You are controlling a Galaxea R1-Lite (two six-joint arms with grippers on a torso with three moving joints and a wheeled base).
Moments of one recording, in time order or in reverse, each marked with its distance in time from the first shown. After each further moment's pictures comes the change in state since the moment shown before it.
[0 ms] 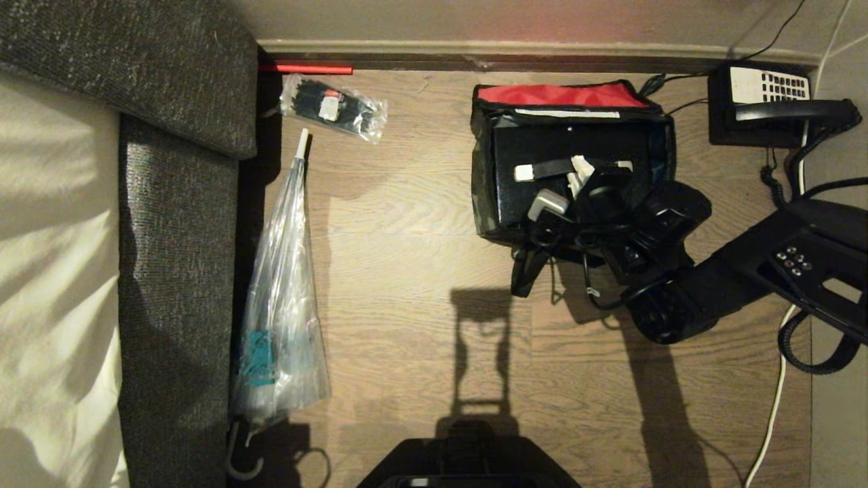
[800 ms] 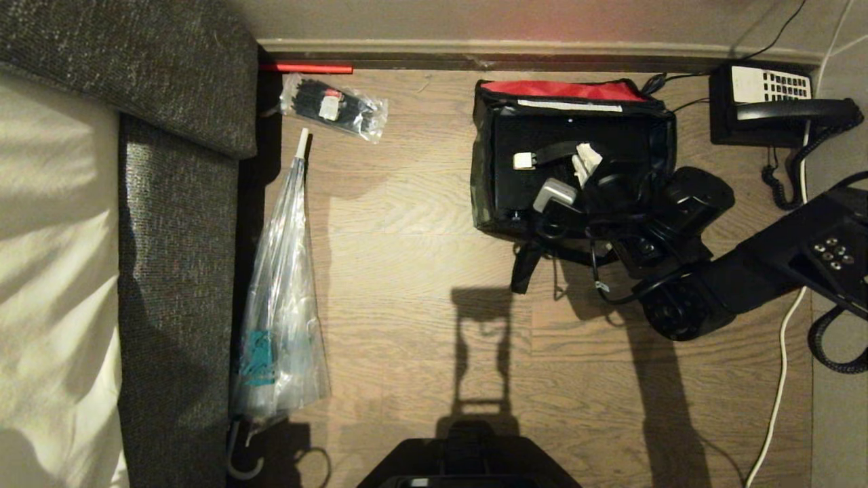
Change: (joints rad) left arm 0.000 0.000 0.000 0.000 0.000 0.000; right arm 0.017 -0.097 0.044 -0.007 0.024 -0.023
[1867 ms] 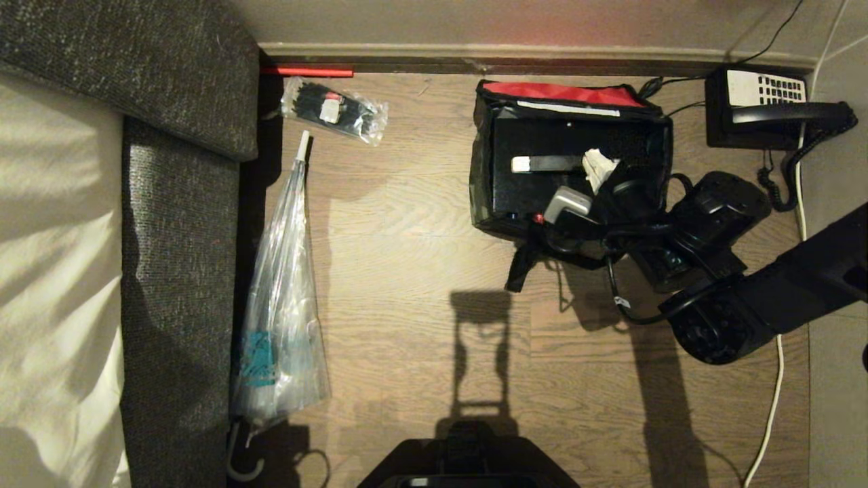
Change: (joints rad) left arm 0.000 0.000 0.000 0.000 0.000 0.001; right arm 0.000 -0.063 0.156 -0.005 0.000 0.007
